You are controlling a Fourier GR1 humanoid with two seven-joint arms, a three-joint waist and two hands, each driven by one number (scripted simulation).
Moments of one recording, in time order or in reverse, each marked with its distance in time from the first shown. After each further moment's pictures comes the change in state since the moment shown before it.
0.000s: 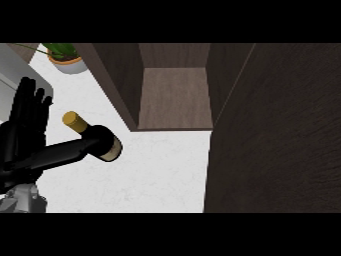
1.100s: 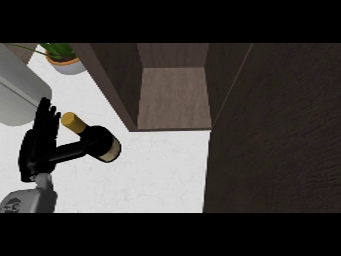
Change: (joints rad) left arm 0.004 -0.012 0.155 0.477 0.139 -0.140 -0.387; right arm 0.042 -0.024 0.002 -0.006 0.005 0.010 -0.033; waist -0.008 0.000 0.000
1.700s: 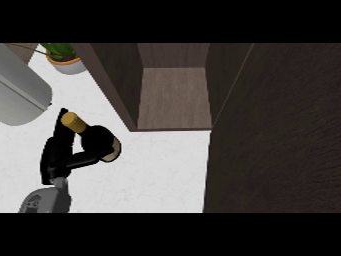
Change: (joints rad) left arm -0.021 -0.043 0.019 0.237 0.034 -0.076 -0.192; right arm -0.013 -0.007 -0.004 -0.001 0.000 0.000 0.006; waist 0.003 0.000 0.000
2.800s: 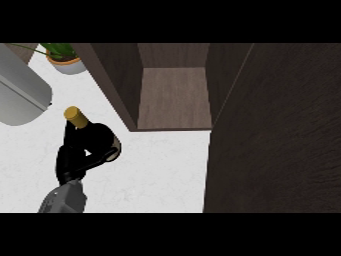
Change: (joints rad) left arm -0.100 -0.063 0.136 0.345 0.187 -0.120 -0.296; right arm 0.002 0.006 0.024 0.005 0.009 -0.014 -0.005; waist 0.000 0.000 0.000
